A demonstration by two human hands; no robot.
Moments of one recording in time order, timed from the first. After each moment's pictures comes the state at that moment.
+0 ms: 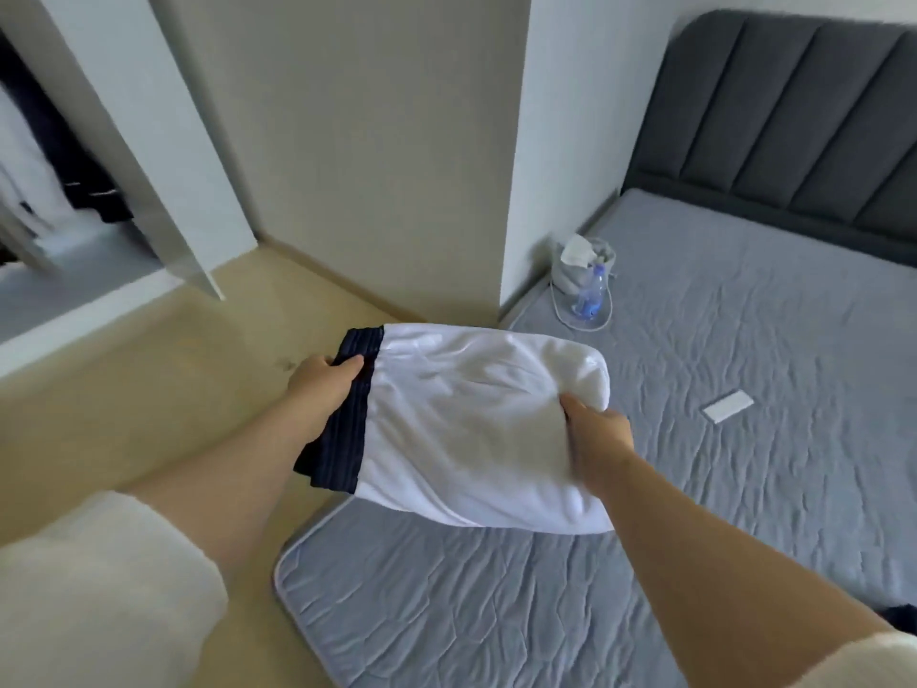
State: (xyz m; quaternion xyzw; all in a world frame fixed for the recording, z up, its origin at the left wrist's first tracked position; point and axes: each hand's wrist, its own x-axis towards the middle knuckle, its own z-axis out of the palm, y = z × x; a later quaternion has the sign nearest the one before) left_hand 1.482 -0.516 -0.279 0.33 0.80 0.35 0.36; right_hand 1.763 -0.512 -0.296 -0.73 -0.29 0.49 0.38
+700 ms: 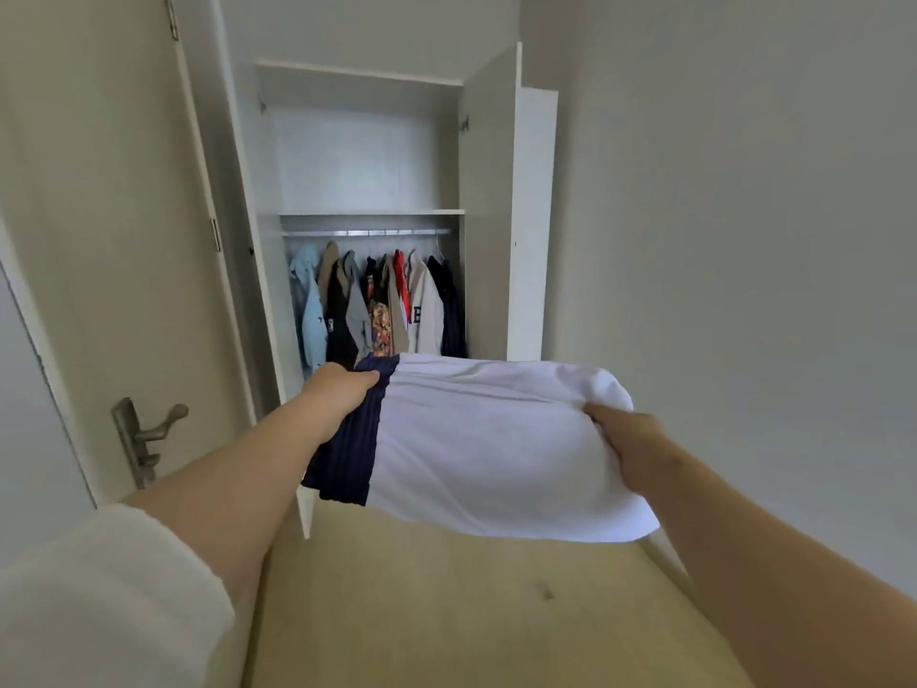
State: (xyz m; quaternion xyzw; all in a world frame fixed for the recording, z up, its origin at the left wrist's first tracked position) left_hand 0.969 -0.636 -0.031 0.19 0.81 0.54 0.14; right_hand 1.211 -0.453 -0.055 -0.46 -0.56 0.61 0.33
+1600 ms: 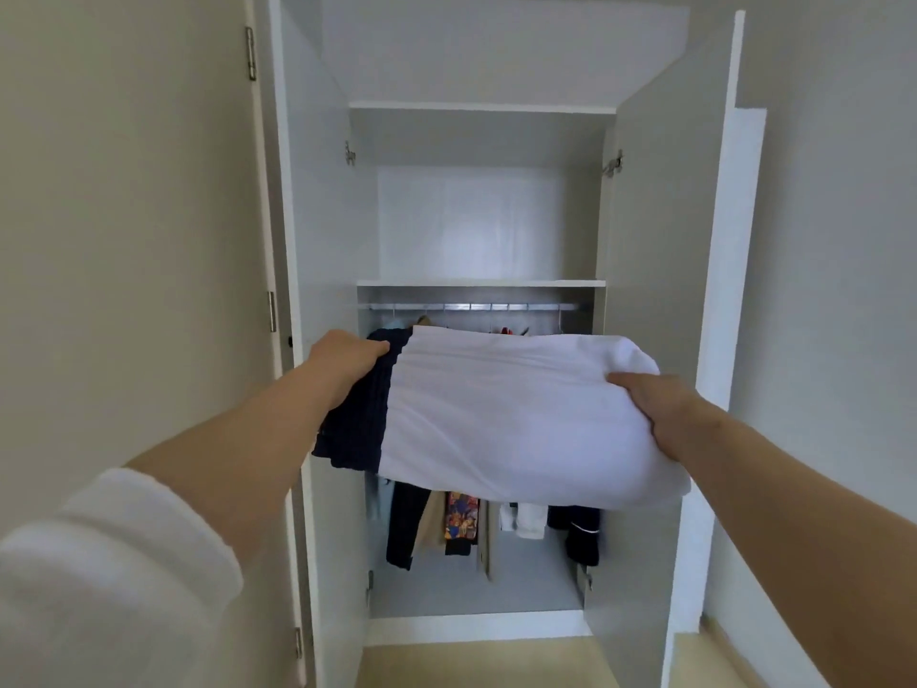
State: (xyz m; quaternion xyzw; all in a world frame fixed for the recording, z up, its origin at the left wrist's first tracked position) left_hand 0.520 -0.403 0.077 0.12 0.81 0.58 -0.02; right_hand 0.704 -0.154 0.050 -0.30 -0.66 0.61 0.32
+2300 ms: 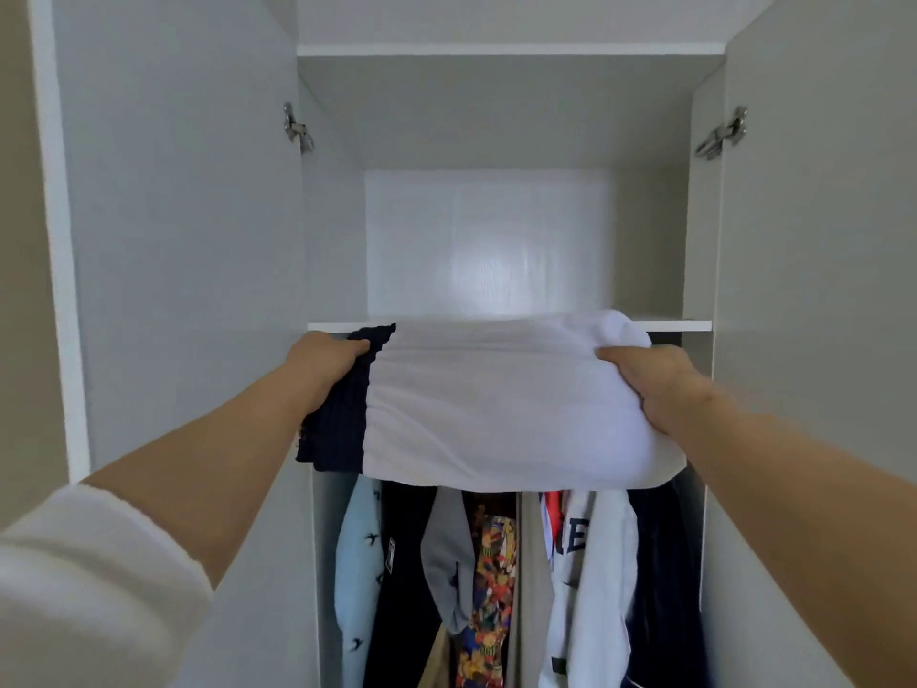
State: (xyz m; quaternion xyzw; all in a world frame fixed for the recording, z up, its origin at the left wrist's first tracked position) left_hand 0.132 -0.215 0.115 0.11 0.79 0.60 -0.08; right_hand 0.300 0.042 0.109 -0.25 -0.66 0.61 0.38
